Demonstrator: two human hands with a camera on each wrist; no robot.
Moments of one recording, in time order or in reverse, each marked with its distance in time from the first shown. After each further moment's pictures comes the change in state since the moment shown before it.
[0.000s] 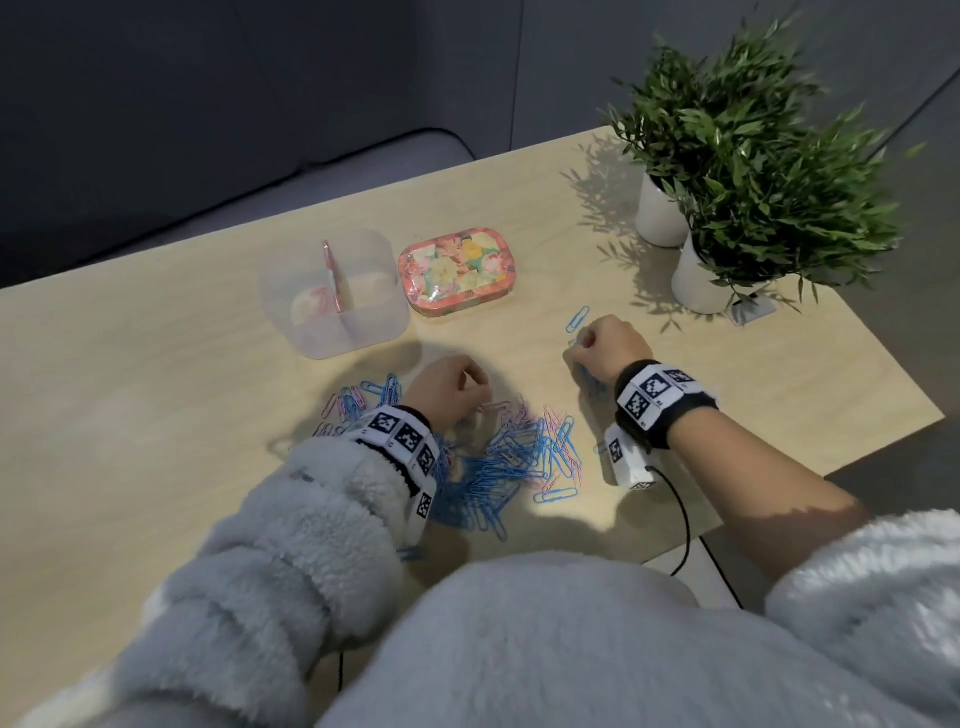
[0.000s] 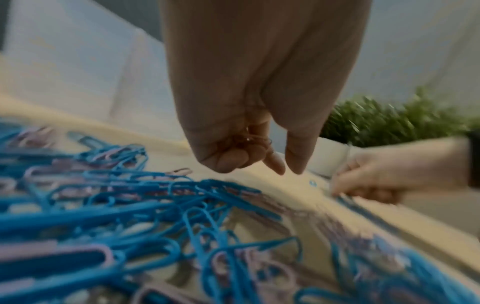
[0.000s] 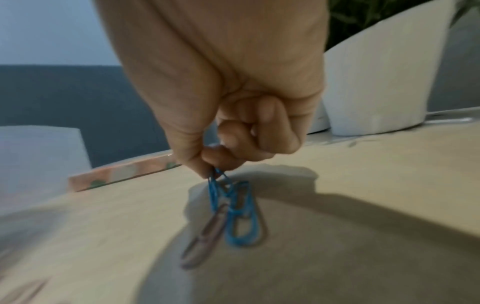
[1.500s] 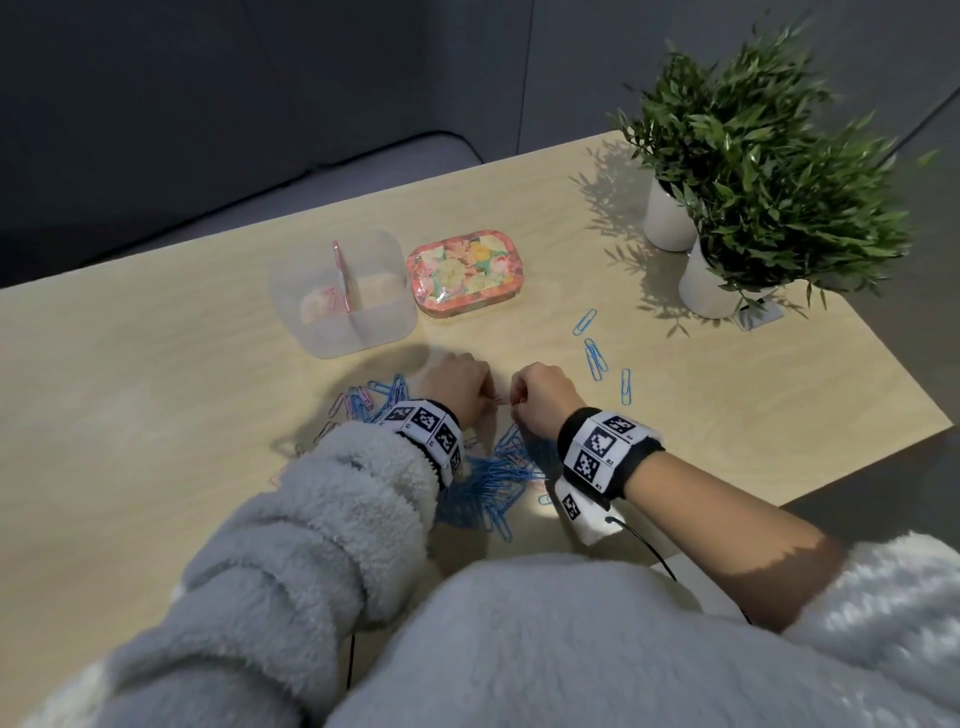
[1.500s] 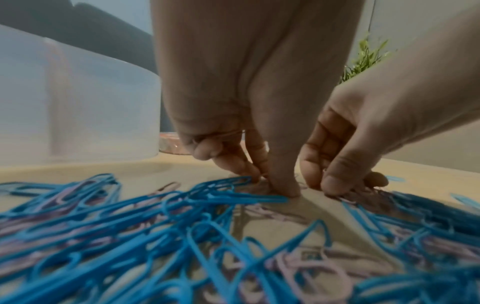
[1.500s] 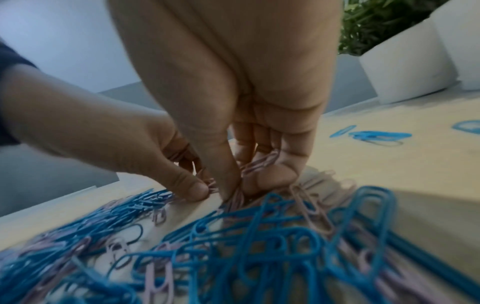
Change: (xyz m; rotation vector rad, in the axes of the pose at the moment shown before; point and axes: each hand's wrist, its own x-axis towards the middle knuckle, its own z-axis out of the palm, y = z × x) left_hand 0.012 0.005 0.005 0.561 -0.039 0.112; right_hand -0.036 -0.036 0.065 -0.063 -0.149 -0.224
